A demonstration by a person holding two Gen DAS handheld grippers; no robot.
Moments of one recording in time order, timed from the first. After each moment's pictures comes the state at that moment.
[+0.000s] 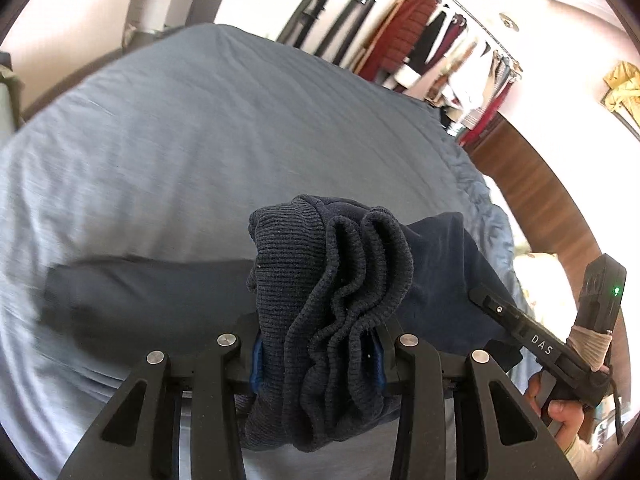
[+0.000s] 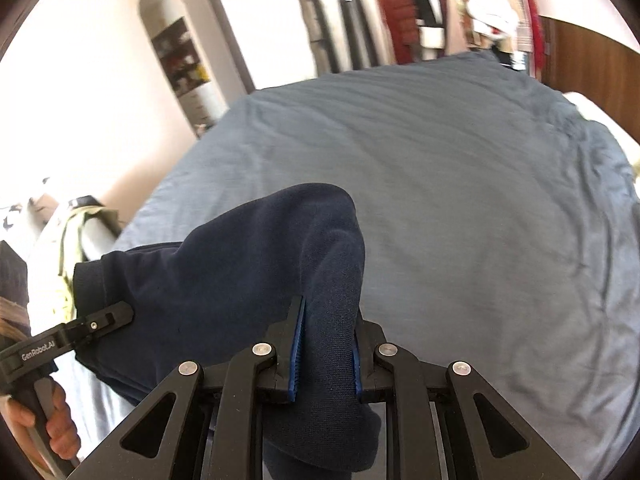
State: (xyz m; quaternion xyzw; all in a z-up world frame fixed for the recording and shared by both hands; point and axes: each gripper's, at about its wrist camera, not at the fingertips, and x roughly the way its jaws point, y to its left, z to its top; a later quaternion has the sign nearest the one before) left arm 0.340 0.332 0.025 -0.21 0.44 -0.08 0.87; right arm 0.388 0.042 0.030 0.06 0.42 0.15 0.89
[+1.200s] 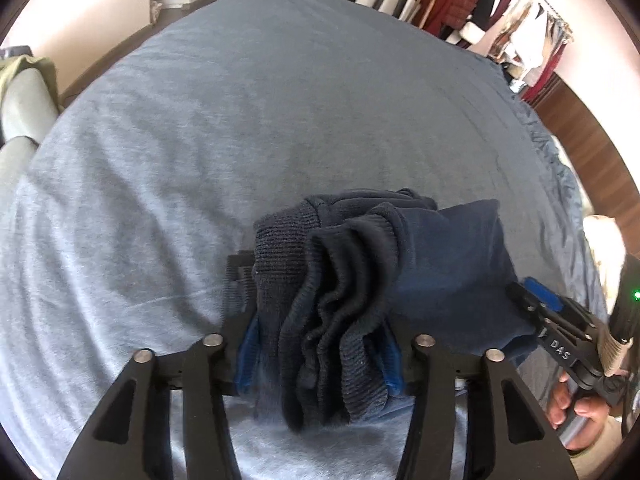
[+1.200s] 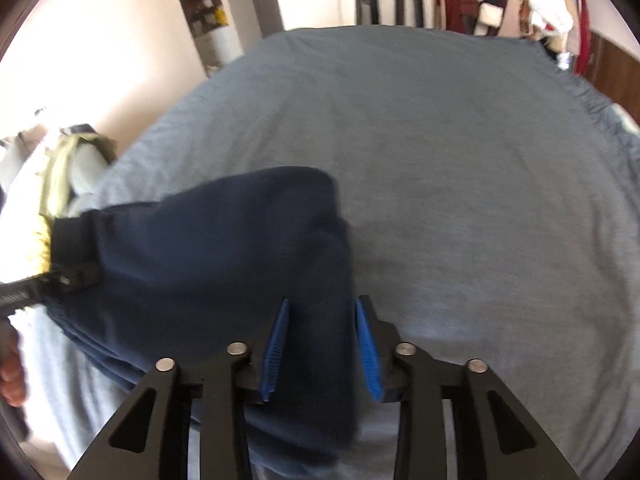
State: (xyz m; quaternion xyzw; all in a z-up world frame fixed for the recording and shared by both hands) left arm 0.333 0.490 -0.061 -0.14 0.53 -0.03 0.84; right arm 0.372 0.221 -0.074 -0.03 0.48 0.12 0.87
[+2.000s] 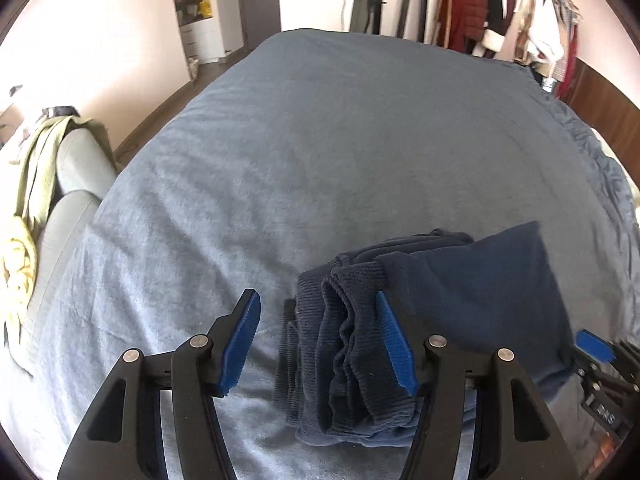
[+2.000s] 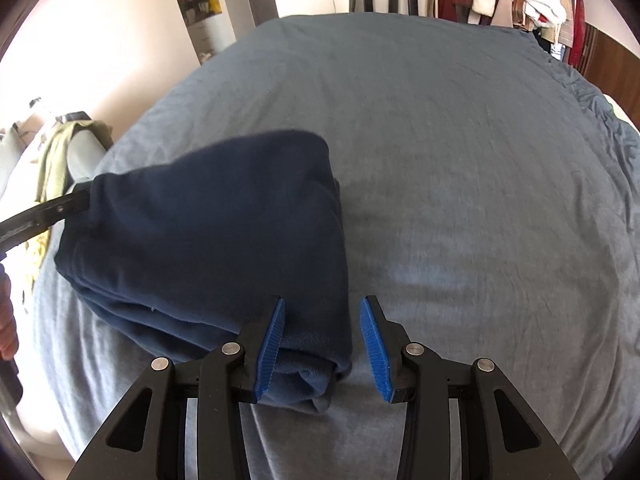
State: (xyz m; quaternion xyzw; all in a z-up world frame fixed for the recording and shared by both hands) left arm 0.329 0.477 -0.042 -0.04 0.47 0.07 0.88; right arm 0.336 0.215 -0.074 -0.02 0.51 0.13 0.85
